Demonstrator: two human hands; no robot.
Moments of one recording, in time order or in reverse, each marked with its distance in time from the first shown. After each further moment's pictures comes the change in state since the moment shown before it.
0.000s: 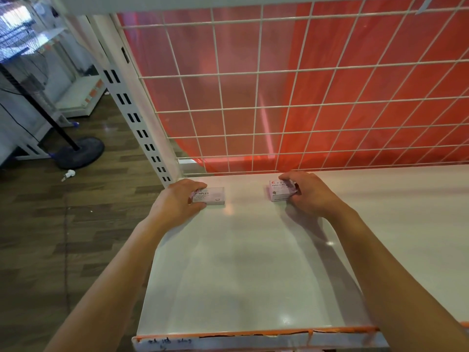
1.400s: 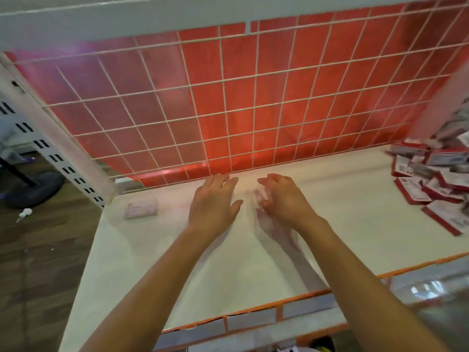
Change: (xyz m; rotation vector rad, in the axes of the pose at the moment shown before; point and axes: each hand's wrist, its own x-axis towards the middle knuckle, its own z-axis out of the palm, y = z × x) left_hand 0.002 0.211 0.071 0.173 0.136 0.250; right_hand -0.078 0.070 -0.034 -0.116 0.205 0.061
